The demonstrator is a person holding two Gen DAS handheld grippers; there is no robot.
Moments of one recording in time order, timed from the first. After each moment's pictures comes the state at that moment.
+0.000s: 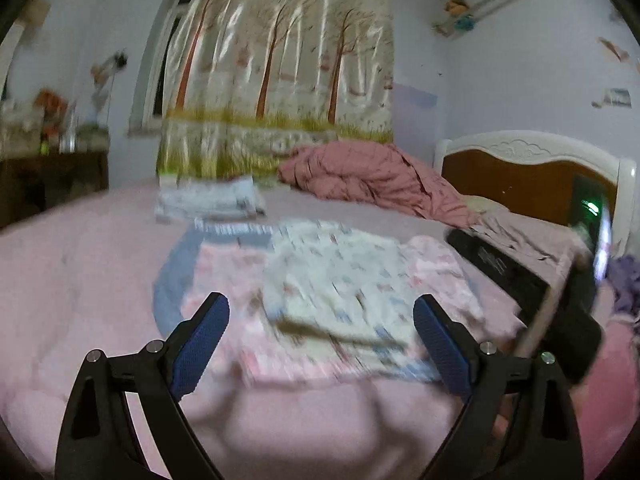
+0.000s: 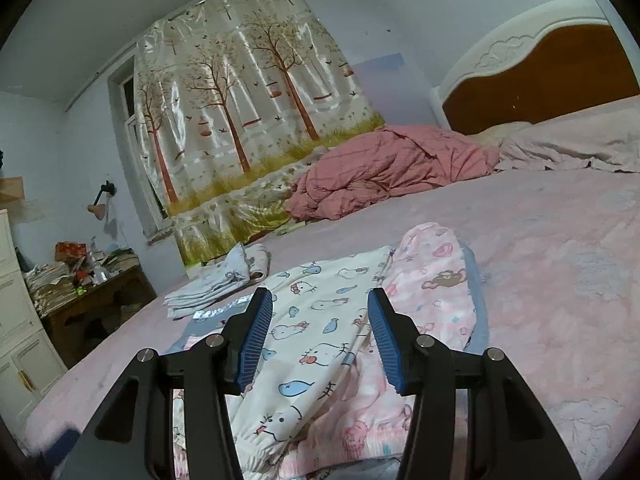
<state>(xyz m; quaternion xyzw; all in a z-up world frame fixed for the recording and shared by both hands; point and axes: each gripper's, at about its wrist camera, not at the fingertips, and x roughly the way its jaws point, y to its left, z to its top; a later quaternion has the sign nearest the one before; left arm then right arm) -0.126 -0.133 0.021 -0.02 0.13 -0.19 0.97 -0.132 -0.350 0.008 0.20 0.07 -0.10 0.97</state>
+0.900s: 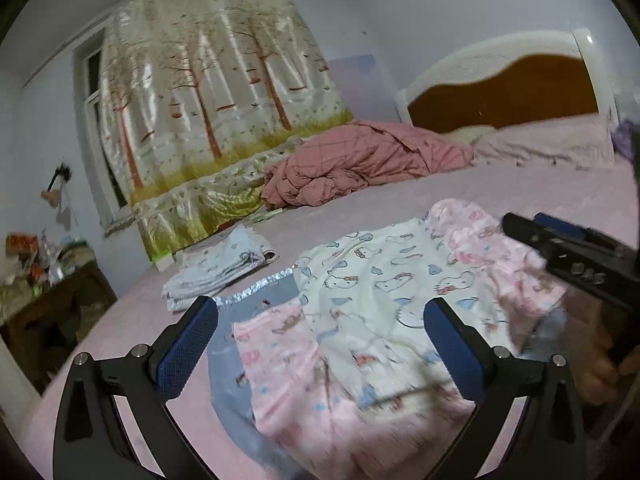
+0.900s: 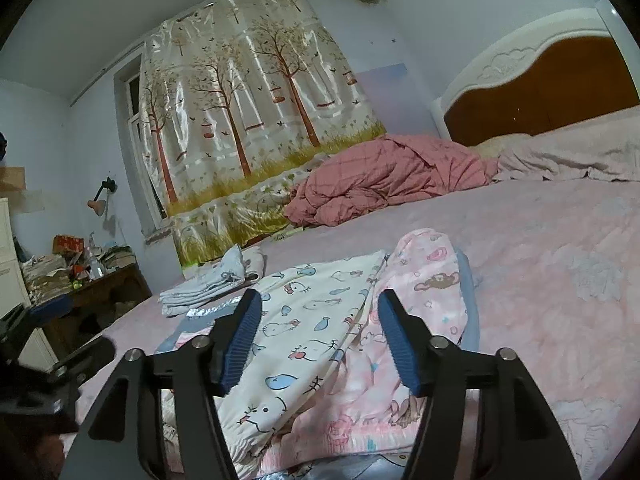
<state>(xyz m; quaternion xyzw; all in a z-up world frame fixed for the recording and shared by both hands) -0.073 -0.143 0.048 0.19 0.10 -0.21 0.95 -0.134 -0.343 -0.003 0.18 0.05 -0.10 0.98</state>
